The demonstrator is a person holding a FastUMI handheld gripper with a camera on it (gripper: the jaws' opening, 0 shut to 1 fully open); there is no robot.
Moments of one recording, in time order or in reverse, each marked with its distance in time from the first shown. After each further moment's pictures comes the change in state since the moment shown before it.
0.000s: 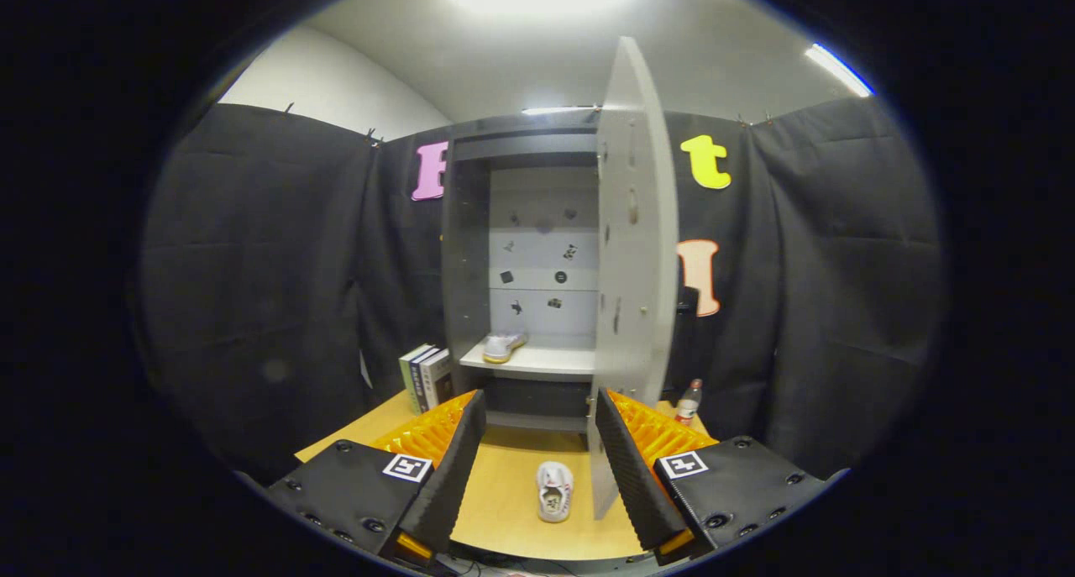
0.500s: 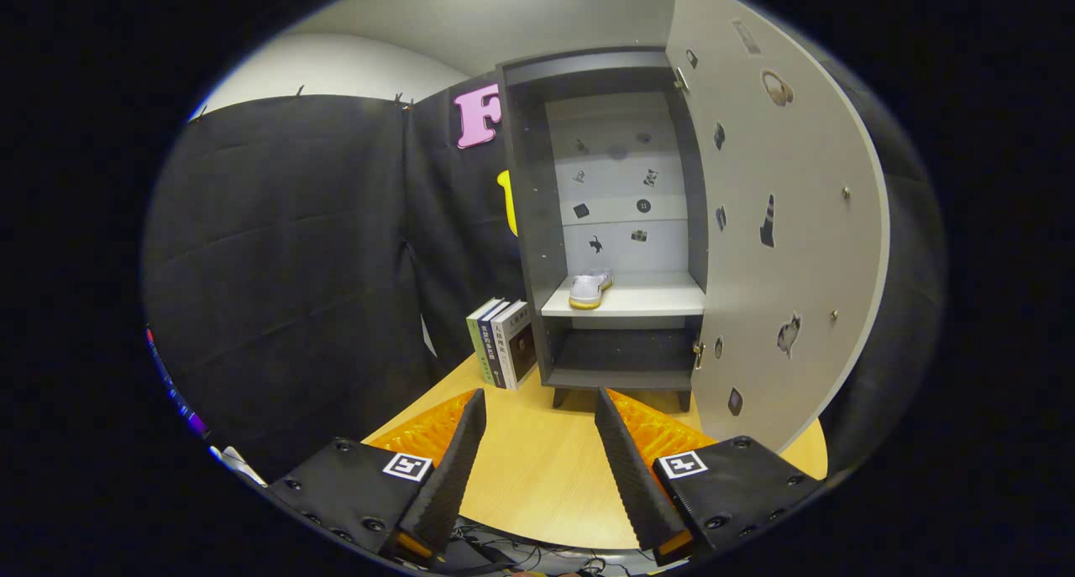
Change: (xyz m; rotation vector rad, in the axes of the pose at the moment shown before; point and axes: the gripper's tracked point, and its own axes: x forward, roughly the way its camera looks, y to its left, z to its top) arm 0.089 0.072 -0.083 0.118 0.188 0.147
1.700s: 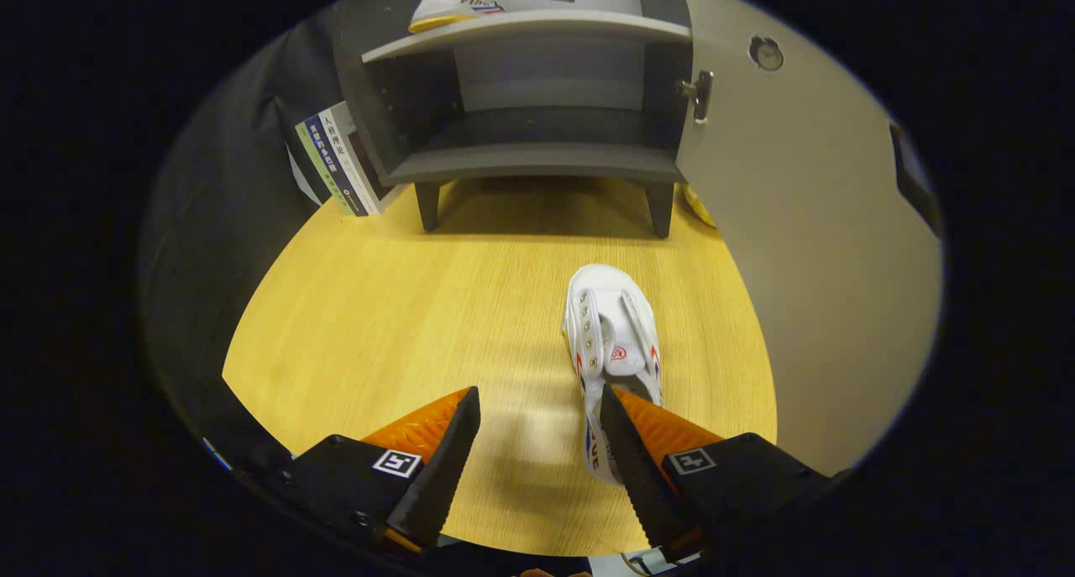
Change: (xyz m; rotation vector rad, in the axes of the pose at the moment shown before) arm 0.190 -0.159 -0.274 0.069 0.653 -0.224
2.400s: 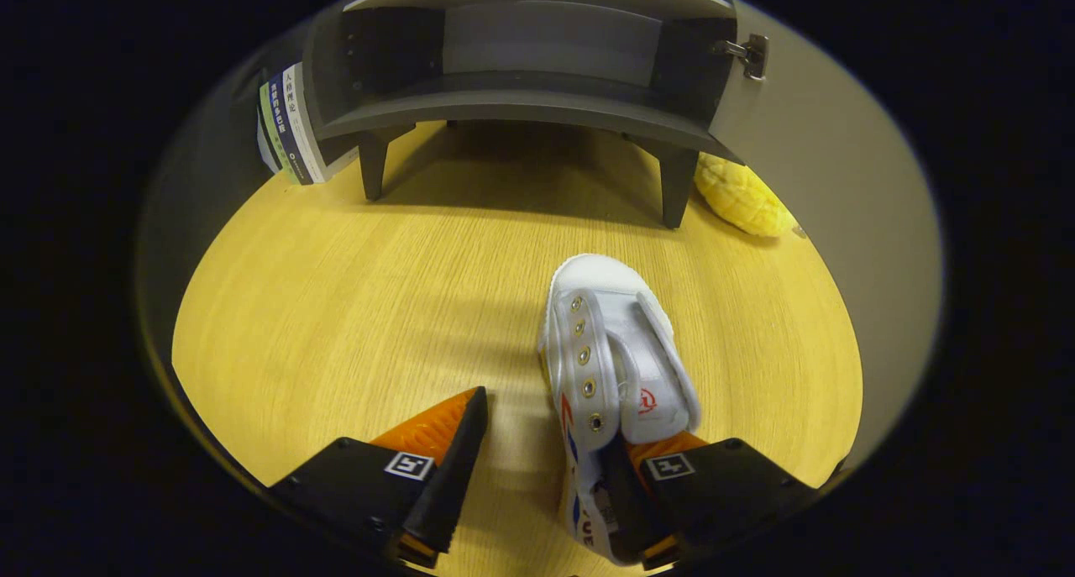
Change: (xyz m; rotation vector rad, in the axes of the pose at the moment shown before) arm 0.081 -0.029 0.014 -0.103 -0.018 -0.171
